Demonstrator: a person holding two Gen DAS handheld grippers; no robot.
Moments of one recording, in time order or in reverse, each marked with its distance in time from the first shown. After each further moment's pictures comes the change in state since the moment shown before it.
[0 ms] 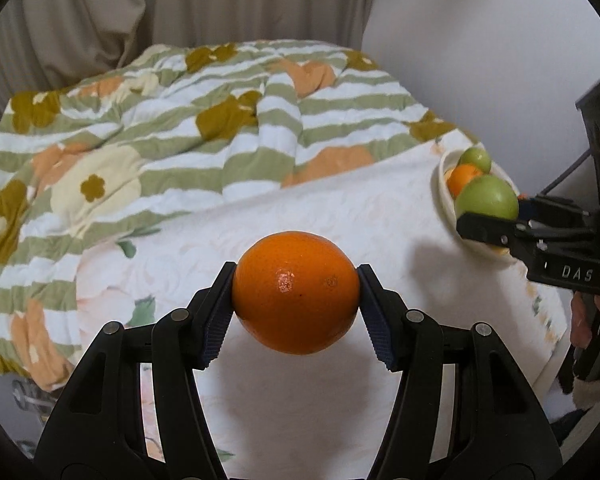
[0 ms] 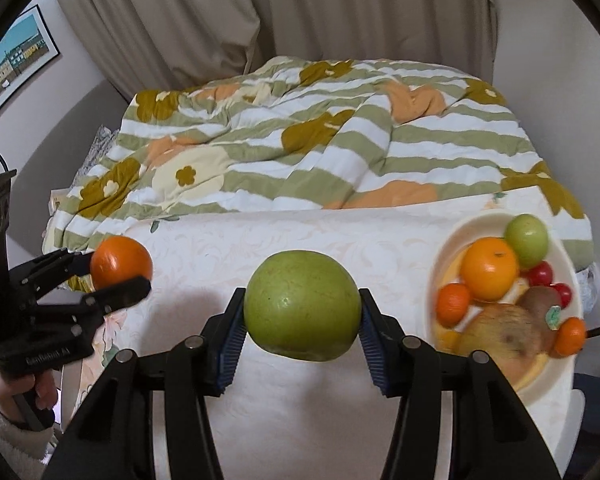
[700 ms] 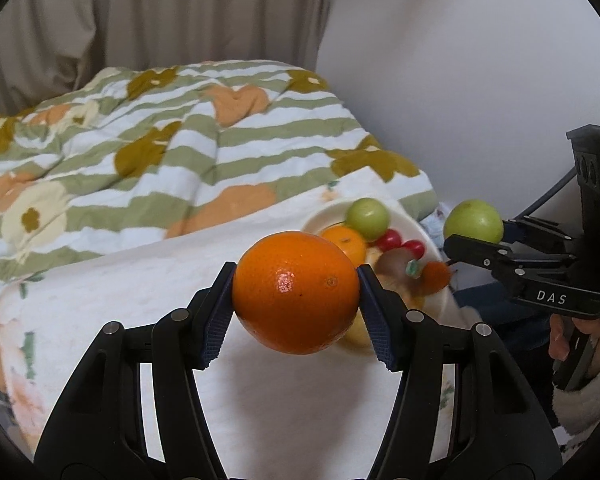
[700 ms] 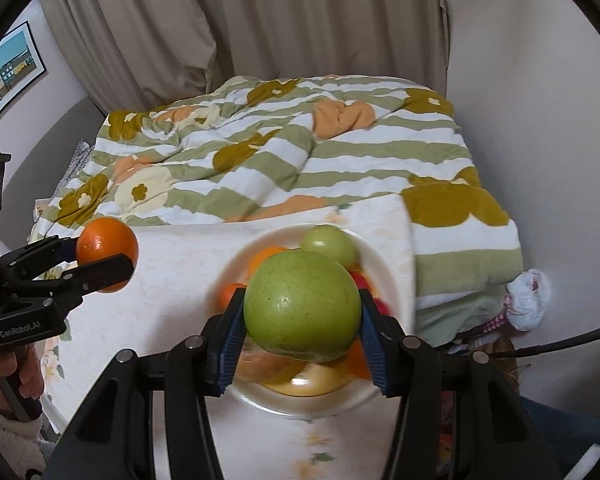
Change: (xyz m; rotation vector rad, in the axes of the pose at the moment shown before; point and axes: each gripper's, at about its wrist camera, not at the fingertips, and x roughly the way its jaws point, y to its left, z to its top) left arm 0.044 -0.187 0.063 -0.008 -0.046 -0.087; right arm -0.073 -0.175 -0.003 -0.007 -0.038 -0.056
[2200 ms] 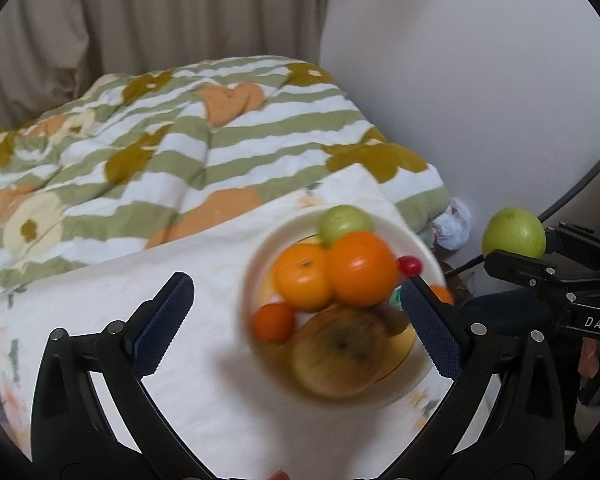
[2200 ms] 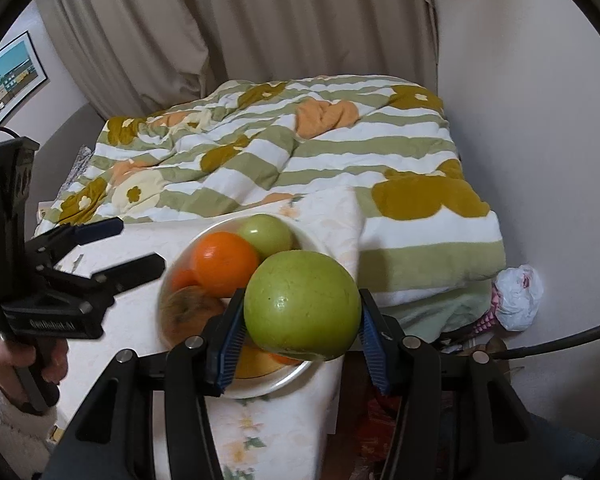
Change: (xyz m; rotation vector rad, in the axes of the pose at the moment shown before) left arm 0.041 -0.044 0.008 0.021 0.010 0.099; right arm -0.013 -0.055 -0.015 0.007 -0.011 0.032
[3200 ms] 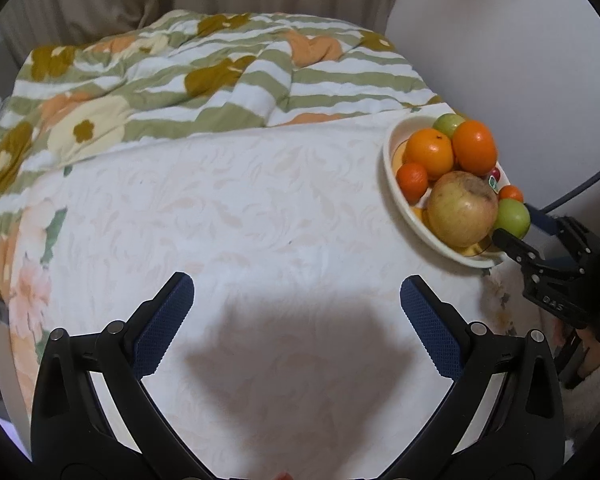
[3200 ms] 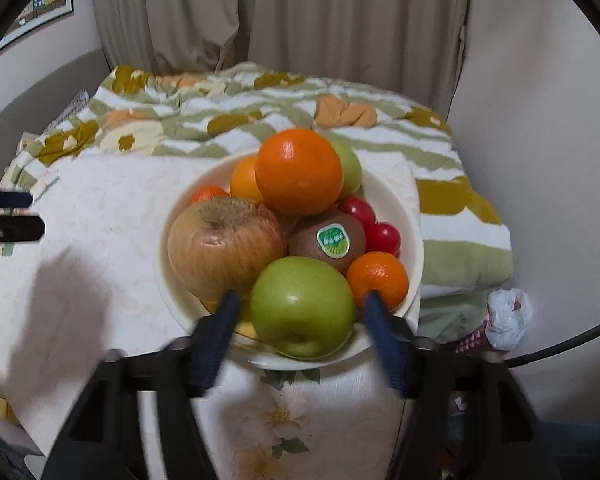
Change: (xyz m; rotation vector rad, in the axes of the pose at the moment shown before) left arm -0.042 0.106 -0.114 -0.177 0.109 0.079; right arm 0.055 0.071 -0.077 -0.190 -0.070 -0.151
